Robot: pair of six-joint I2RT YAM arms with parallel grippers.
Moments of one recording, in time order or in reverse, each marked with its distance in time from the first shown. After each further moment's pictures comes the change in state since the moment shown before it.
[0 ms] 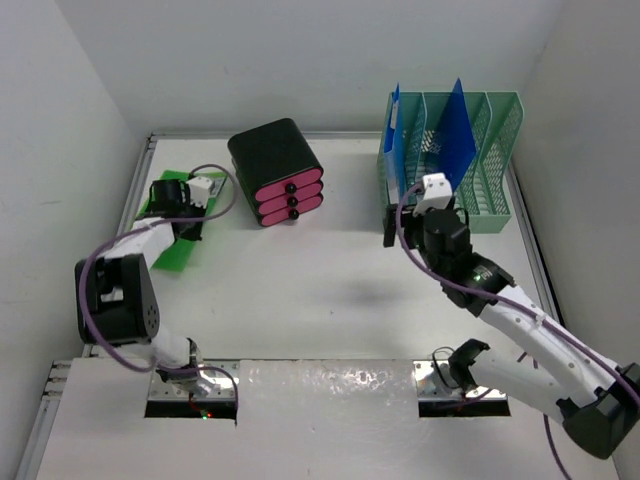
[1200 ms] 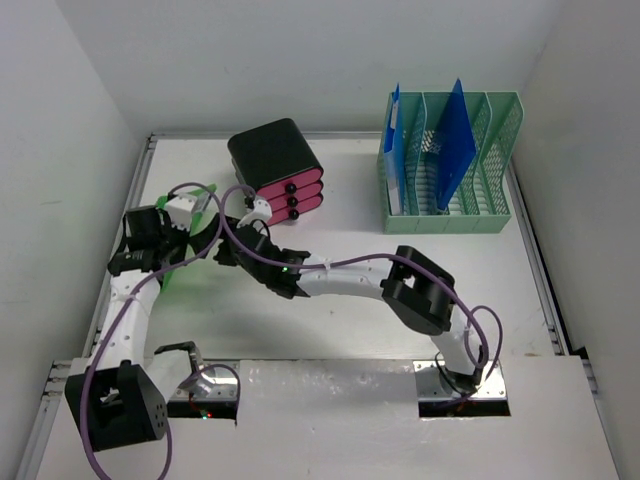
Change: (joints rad) left arm 0.056 -0.572 -0.189 -0.248 0.035 0.022; right arm 0.578 1.192 0.753 0.546 -0.009 0.850
